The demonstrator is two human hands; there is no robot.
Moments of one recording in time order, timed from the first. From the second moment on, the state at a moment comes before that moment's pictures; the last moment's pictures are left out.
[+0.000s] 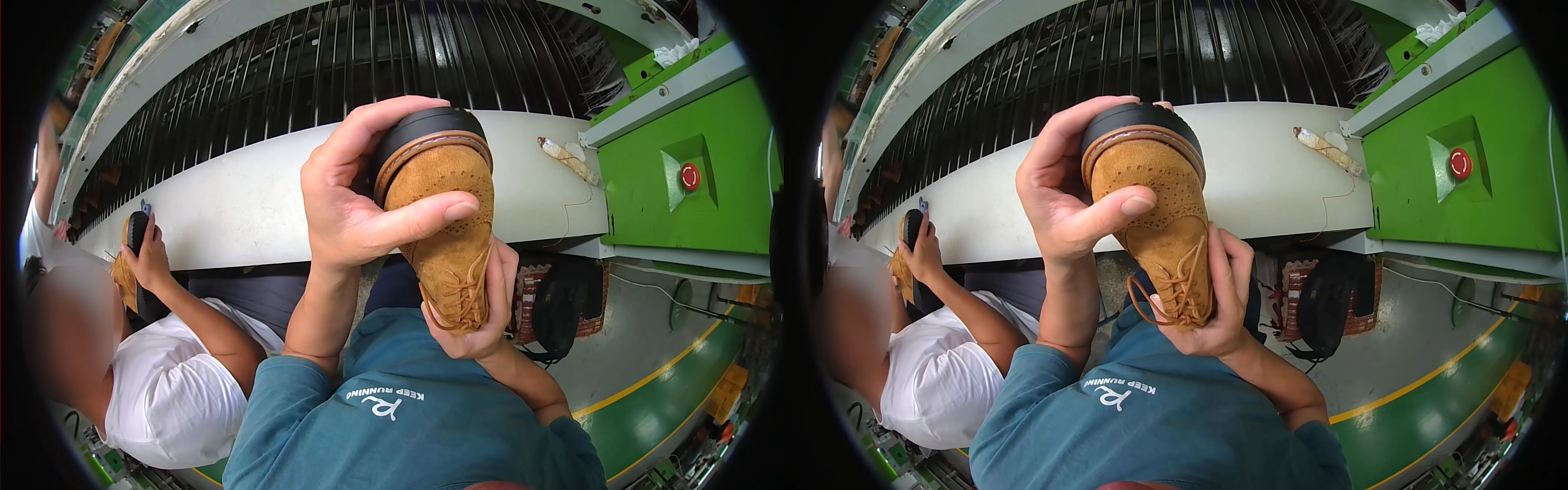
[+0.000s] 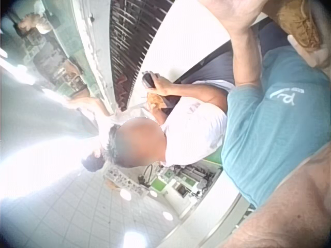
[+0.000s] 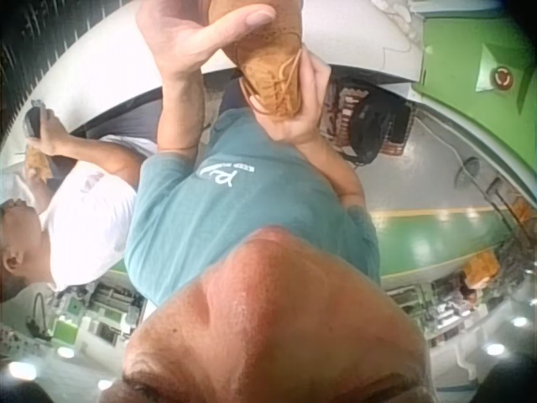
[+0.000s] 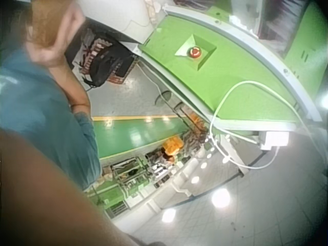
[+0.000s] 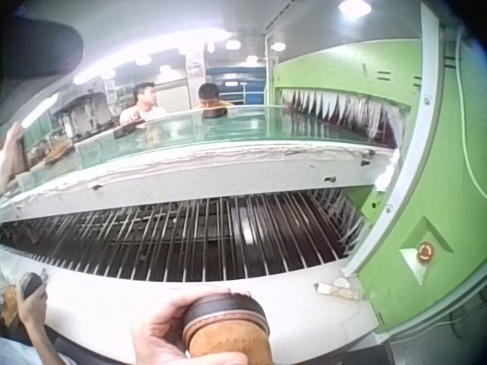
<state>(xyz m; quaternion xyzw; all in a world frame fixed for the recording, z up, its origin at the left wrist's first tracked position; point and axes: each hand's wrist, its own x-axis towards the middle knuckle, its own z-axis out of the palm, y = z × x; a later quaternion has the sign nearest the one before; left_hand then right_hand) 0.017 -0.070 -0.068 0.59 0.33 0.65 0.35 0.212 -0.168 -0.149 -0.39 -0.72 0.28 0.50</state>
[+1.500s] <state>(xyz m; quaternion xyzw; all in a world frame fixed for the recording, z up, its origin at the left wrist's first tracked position) 0.025 -0.063 -0.041 0.59 0.32 0.66 0.32 0.212 -0.153 -0.133 -0.37 -0.70 0.29 0.54</state>
